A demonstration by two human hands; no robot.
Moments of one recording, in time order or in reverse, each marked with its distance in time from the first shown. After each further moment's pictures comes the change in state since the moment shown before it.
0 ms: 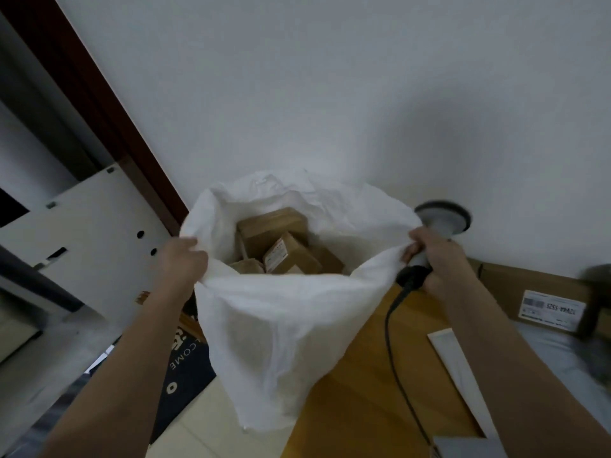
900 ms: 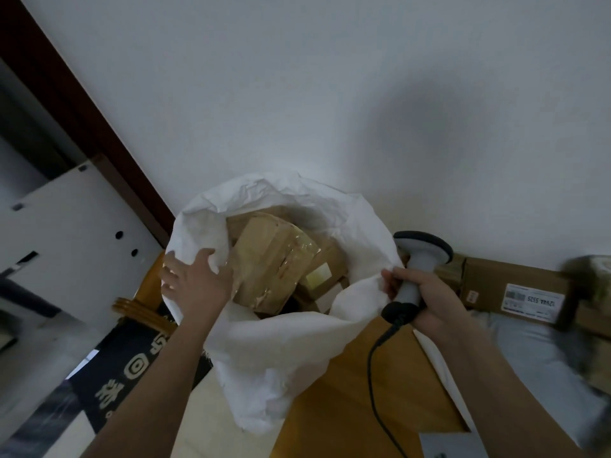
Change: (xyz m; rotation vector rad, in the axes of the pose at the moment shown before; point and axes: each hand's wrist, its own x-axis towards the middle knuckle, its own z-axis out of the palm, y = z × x) left_hand -0.020 -0.030 0.078 0.386 0.133 0.191; right_hand -0.001 0.042 -0.041 0.210 -0.215 0.239
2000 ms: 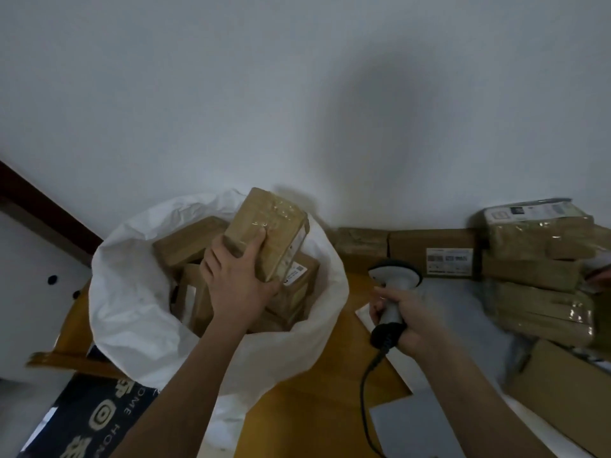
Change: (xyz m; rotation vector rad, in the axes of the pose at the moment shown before) left_hand -0.103 0.142 0.054 0.204 -0.082 0.602; right_hand -0.028 -0.018 -0.111 0.194 0.183 0.084
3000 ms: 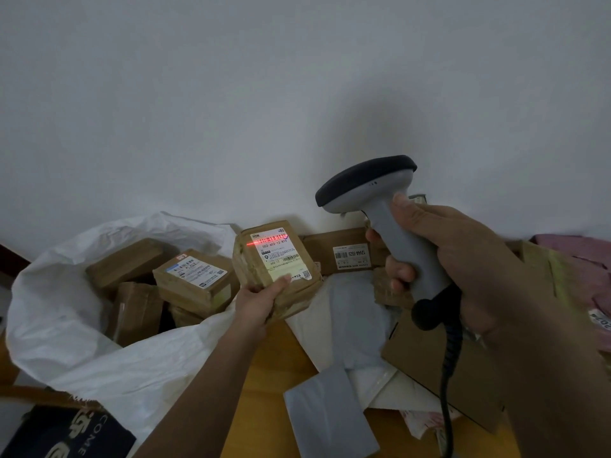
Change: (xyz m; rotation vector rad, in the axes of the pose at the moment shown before) left_hand -0.100 0.191 0.031 -1.322 -0.431 -0.626; right_hand -0.249 -0.149 -0.094 -0.533 -0.303 -0.549
